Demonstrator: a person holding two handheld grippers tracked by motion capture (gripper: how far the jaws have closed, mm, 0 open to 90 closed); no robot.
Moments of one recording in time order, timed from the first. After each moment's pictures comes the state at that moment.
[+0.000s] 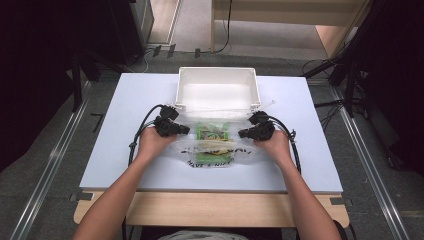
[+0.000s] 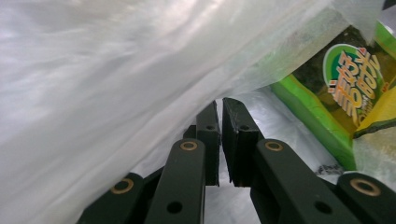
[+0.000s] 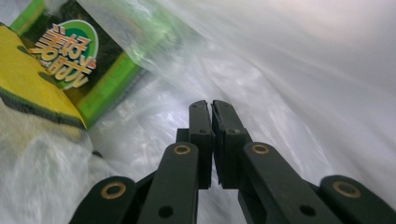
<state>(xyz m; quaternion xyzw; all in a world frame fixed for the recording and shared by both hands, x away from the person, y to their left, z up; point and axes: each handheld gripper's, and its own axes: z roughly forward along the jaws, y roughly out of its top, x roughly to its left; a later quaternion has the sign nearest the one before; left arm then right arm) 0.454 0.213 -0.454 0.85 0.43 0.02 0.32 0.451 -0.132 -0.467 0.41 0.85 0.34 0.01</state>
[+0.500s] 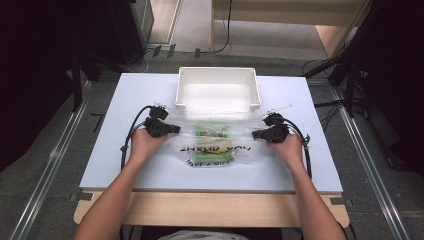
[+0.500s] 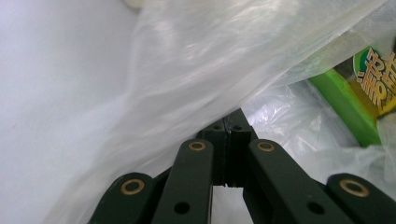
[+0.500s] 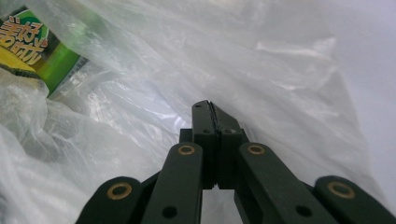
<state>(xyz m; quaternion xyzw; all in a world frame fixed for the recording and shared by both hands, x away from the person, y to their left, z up) 0.448 0.243 -0.453 0.83 0.47 0.02 0.31 0.442 -0.173 -0.468 0.46 0.82 0.33 0.03</state>
